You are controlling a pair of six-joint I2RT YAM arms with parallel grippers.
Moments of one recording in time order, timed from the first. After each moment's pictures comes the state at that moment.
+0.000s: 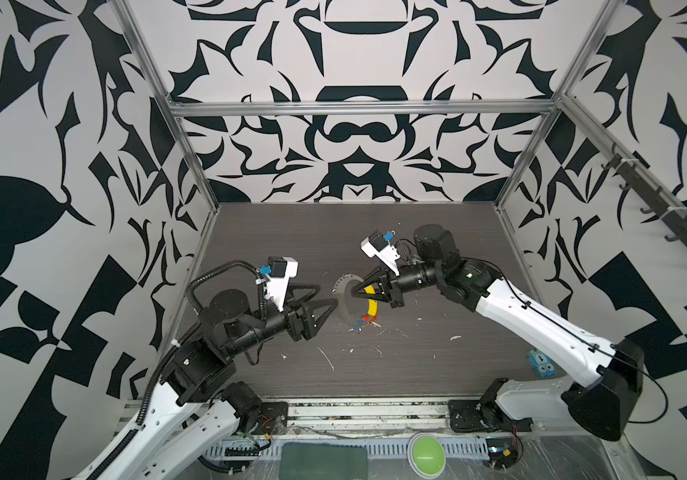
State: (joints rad) left arm -0.72 0.58 0.82 -0.37 0.36 -0.45; right arm 0.70 1.31 1.20 -0.35 -0.98 0.15
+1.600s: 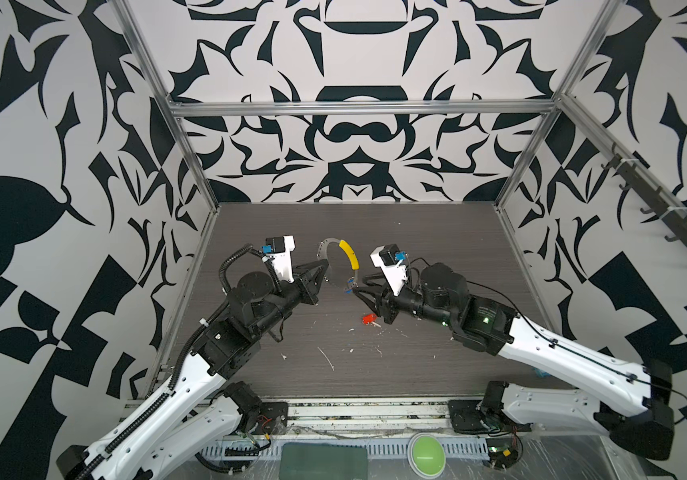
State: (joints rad) left arm -0.72 0.75 0.80 -0.15 0.00 -0.66; right arm 0.99 1.10 1.02 -0.21 -0.04 0.24
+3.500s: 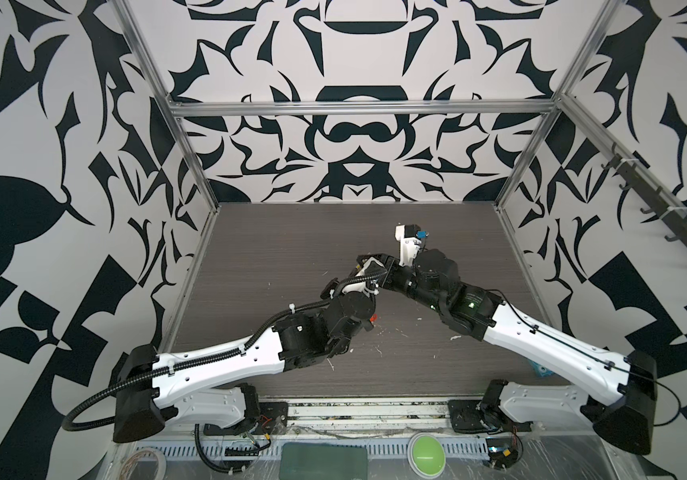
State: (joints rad) left arm -1.26 1.20 0.98 -0.17 -0.92 0.16; right arm 0.89 1.19 1.03 -0.11 0.05 0.96
